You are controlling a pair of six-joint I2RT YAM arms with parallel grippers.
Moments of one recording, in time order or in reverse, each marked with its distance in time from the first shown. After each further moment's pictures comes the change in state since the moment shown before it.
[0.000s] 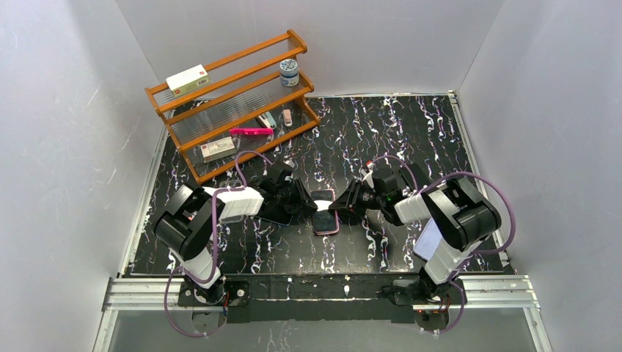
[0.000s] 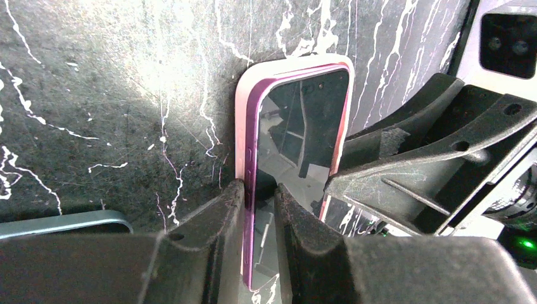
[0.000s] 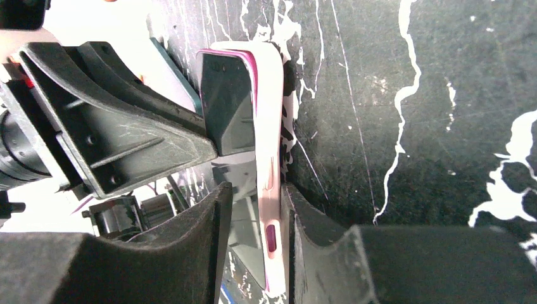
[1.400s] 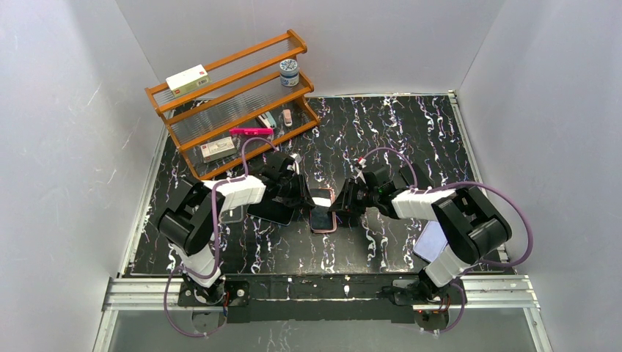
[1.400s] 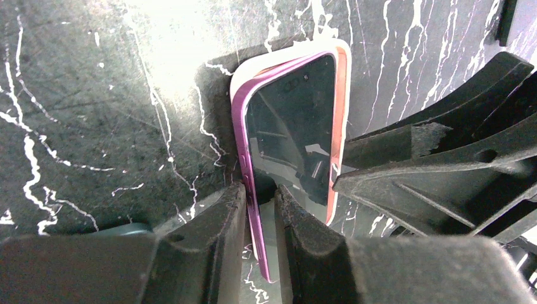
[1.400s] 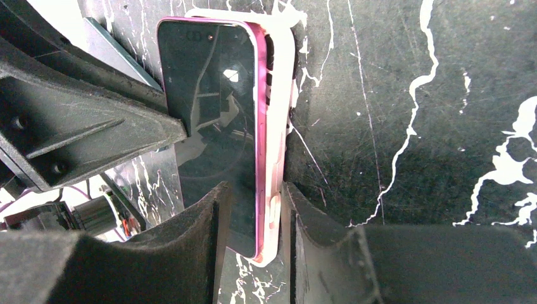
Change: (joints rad) left arm 0.040 0.032 0.133 -0.198 0.041 0.262; right arm 0.072 -0.102 0.119 -0.370 0.157 -0.187
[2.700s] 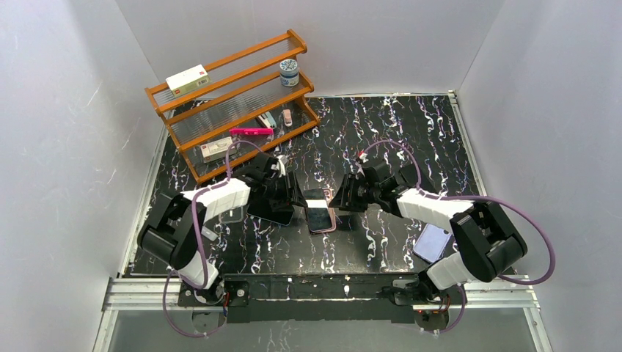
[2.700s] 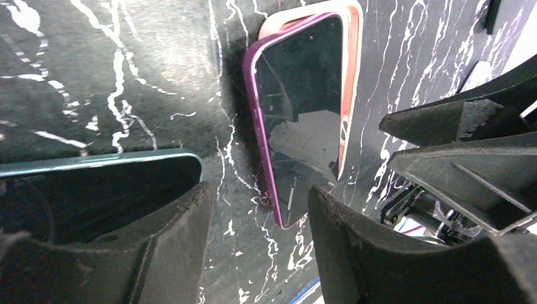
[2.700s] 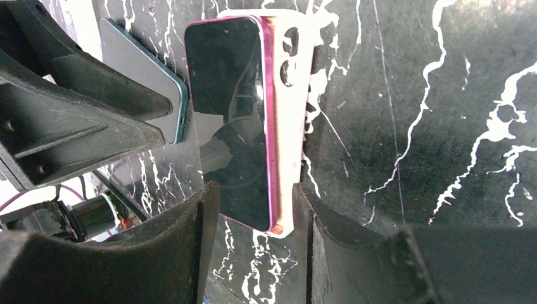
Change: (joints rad) left arm 0.110 -0.150 -0.080 -0.105 0.080 0.033; right arm 0.031 -0.133 0.089 -0.235 0.093 -0.040
